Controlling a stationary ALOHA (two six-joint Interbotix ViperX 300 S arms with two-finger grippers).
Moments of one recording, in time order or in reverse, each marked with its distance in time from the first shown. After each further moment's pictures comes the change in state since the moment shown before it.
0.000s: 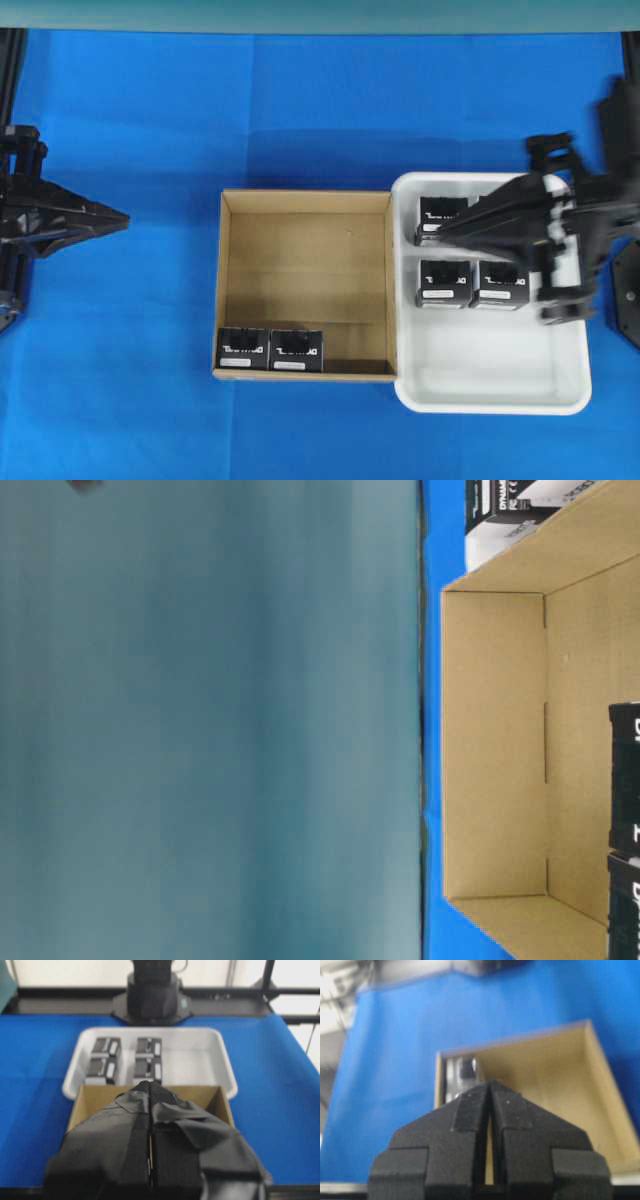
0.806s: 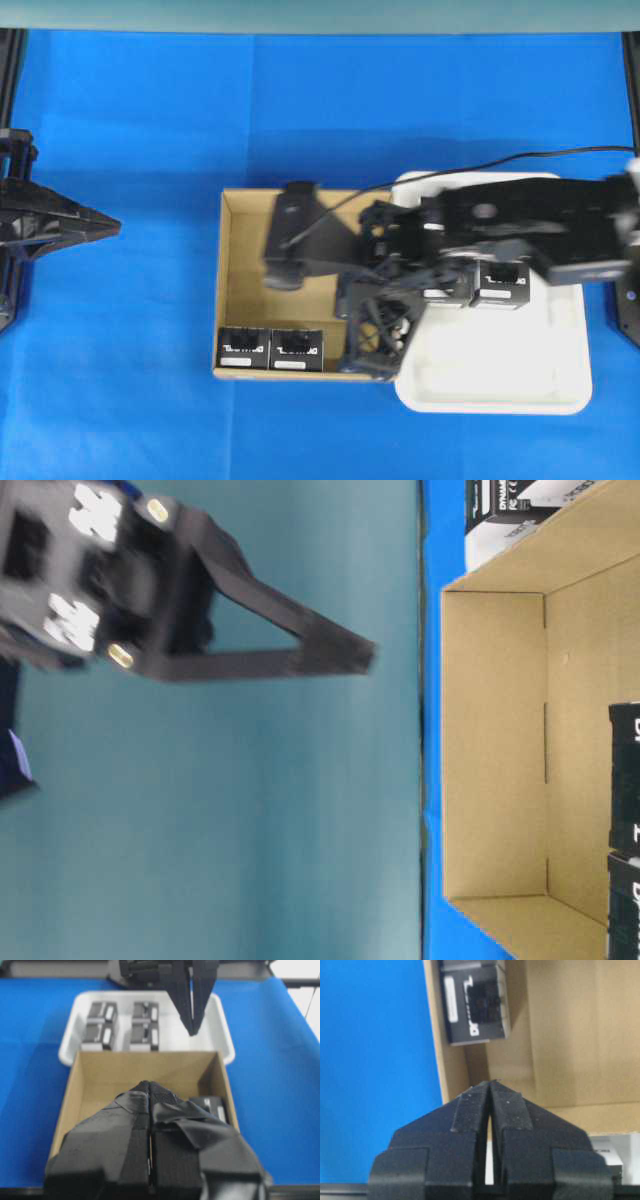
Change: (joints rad) left arm -0.003 -0.046 -0.017 0.000 0.163 -0.005; right arm 0.064 0.703 -0.670 0.003 0.779 0.029
